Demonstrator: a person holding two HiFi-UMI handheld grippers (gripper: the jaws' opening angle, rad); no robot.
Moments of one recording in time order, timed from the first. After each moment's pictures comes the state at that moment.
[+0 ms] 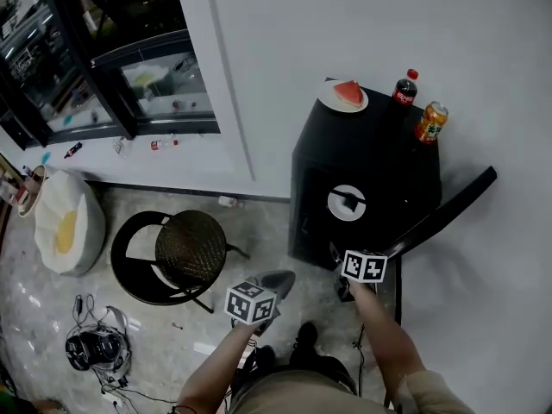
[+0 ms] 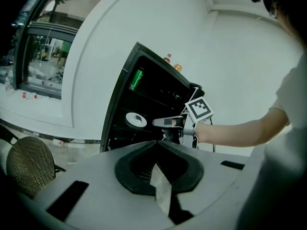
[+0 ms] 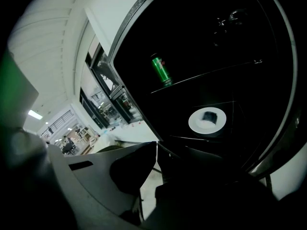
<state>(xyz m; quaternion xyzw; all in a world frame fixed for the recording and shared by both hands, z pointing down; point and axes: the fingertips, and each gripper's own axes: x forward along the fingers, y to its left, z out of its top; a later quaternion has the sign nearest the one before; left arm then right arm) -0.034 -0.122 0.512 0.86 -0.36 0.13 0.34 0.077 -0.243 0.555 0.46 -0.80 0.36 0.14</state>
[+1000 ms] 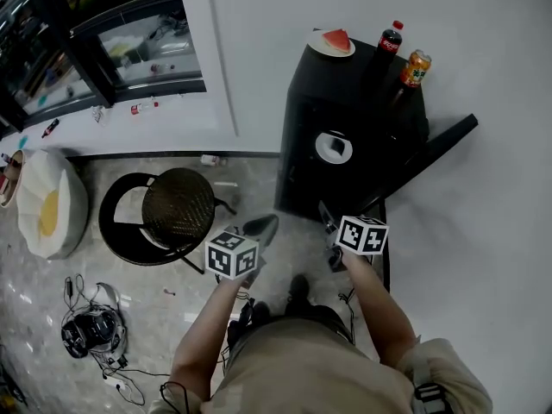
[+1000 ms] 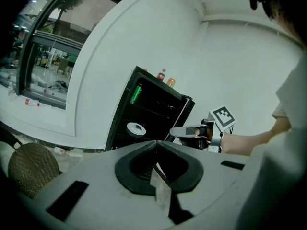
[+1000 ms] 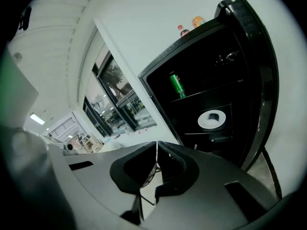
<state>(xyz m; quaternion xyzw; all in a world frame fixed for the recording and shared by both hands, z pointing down) -0.075 -0.096 0.471 0.88 -0.37 0.08 0.30 0.048 -0.152 0.484 0.47 -0.81 0.35 0.08</state>
